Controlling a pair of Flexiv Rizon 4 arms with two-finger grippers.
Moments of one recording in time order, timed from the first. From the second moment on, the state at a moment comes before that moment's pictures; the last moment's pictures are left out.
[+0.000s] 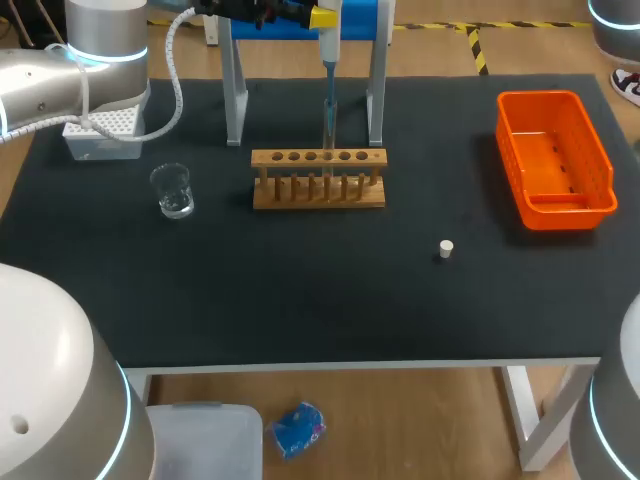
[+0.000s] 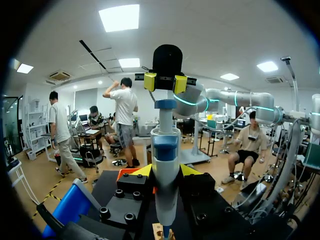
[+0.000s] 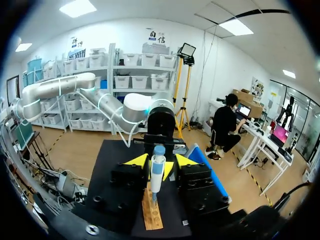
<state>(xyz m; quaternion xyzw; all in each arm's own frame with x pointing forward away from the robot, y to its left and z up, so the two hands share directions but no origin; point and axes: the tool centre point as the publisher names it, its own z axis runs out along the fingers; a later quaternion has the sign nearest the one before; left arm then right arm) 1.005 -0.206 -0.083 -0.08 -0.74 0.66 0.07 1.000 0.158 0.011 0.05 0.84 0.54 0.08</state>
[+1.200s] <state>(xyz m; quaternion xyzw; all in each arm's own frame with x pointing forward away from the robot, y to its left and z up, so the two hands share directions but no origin) 1.005 -0.206 -0.083 -0.08 -0.74 0.66 0.07 1.011 0.214 -0.006 0.03 0.83 0.55 0.01</state>
